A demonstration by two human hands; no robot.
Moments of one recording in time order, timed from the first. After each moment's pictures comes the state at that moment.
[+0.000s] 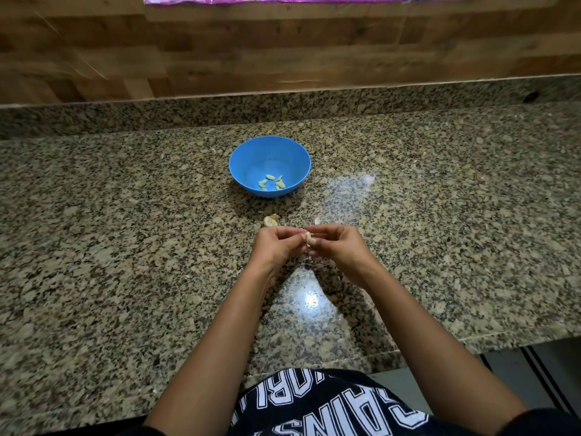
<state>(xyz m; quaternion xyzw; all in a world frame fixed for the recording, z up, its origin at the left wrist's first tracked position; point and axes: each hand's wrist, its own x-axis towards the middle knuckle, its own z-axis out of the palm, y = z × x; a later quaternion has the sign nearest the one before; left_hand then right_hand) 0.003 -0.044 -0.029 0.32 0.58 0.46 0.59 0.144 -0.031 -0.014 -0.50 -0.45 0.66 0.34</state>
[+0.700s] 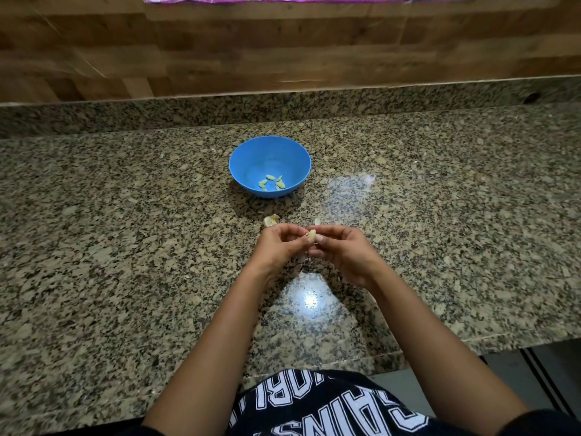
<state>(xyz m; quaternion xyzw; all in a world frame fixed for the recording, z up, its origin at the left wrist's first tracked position) 0.003 -0.047 -0.023 0.37 0.56 0.44 0.60 0.152 -0.029 -0.016 -0.43 -0.33 0.75 0.37</state>
